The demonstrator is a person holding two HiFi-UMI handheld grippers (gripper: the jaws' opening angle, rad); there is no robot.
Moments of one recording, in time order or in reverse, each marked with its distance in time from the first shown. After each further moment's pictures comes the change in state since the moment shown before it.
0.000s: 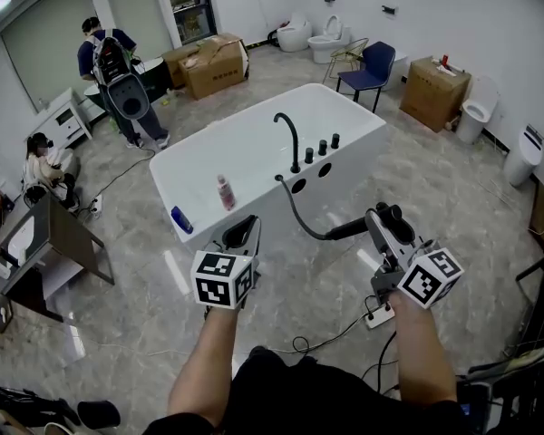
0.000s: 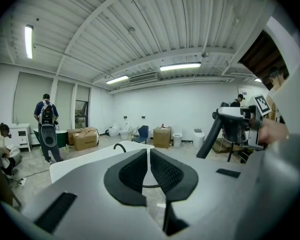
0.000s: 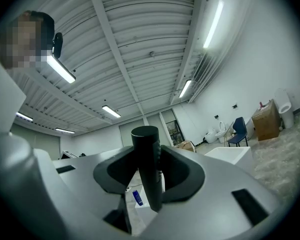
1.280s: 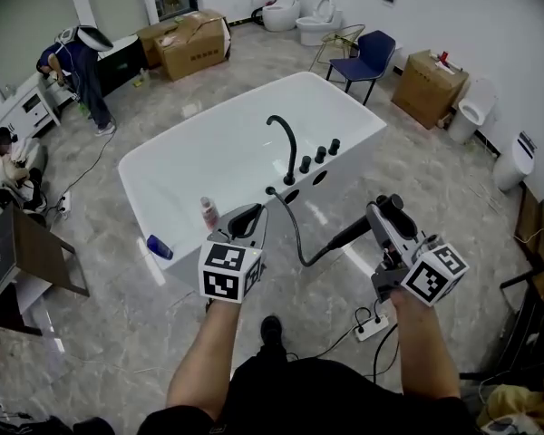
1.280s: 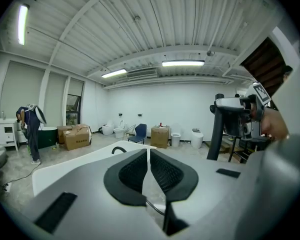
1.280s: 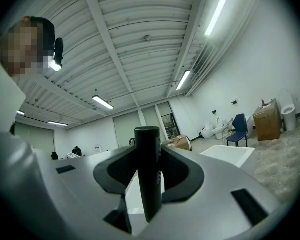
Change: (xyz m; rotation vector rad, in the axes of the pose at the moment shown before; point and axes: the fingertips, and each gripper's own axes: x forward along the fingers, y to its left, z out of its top) left arm 0.163 0.104 0.005 -0.011 0.015 -0.092; right arm 0.168 -0.071 -0.004 -0.021 0.088 -0.054
